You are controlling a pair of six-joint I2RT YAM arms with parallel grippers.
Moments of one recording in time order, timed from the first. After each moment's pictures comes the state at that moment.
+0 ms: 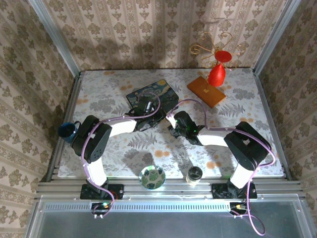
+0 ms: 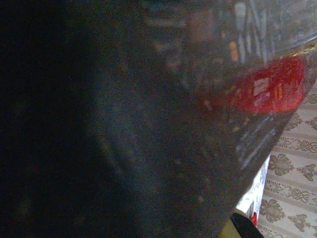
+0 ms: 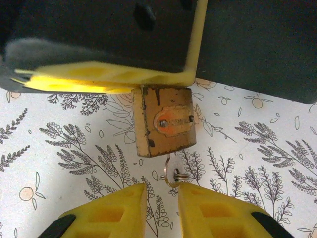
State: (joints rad) left arm -0.65 1.81 0.99 0.15 0.29 -1.16; right arm 0.67 1.71 0.78 0.20 0.10 -0.08
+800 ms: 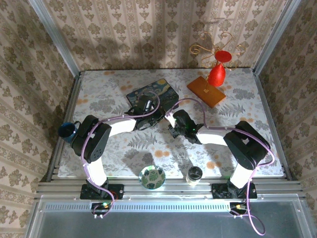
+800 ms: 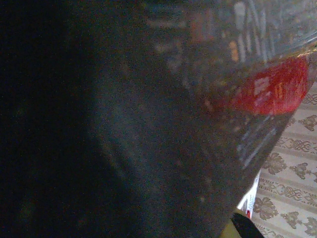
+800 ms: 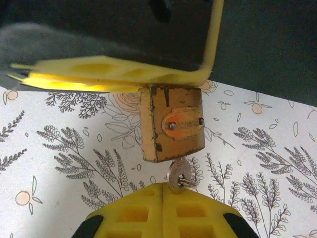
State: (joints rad) left arm -0.64 1.81 1.00 0.14 0.31 -1.16; right arm 0.67 1.72 0.83 0.15 0.10 -0.10
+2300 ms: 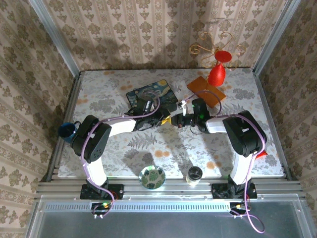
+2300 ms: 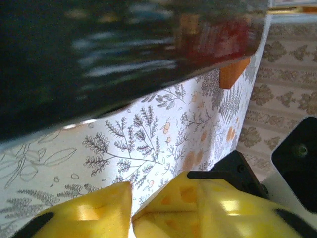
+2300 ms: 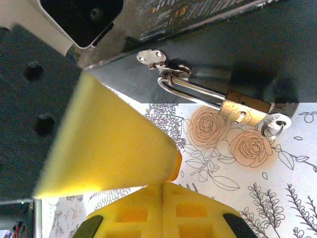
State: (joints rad) left arm -0.64 1.81 0.98 0.18 0.44 -1.24; right arm 0.36 1.86 0.84 0.42 -0.75 0.37
